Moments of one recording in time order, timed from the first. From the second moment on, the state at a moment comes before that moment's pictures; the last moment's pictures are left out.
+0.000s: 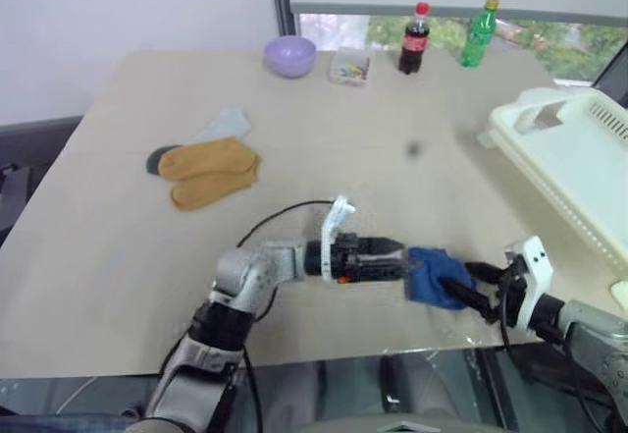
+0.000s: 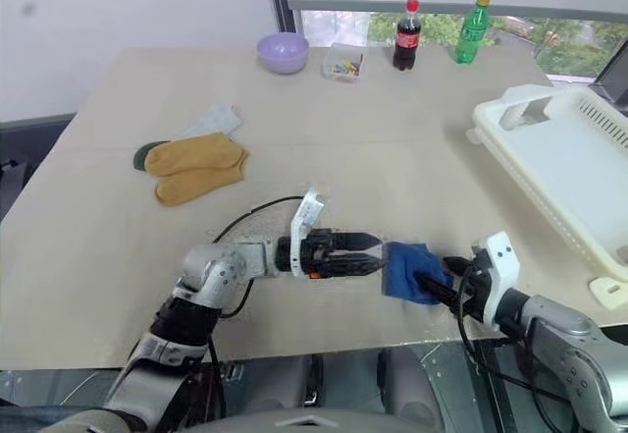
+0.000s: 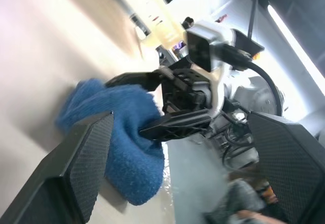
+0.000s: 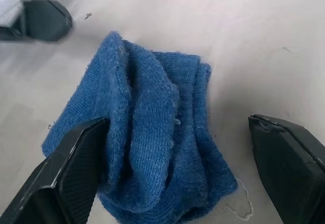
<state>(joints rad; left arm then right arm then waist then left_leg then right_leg) -0.40 0.32 -0.25 0.00 -0.64 0.74 -1.07 0.23 -0.57 -0.19 -0.54 0.71 0.85 0.56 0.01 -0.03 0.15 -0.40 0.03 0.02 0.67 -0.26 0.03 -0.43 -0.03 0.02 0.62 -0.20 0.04</state>
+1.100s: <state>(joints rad) -0.47 0.23 -0.19 0.20 -0.40 0.05 -1.20 -0.14 -0.75 -0.48 -0.56 1.27 1.16 0.19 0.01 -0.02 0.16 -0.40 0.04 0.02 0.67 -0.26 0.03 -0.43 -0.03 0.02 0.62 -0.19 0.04</state>
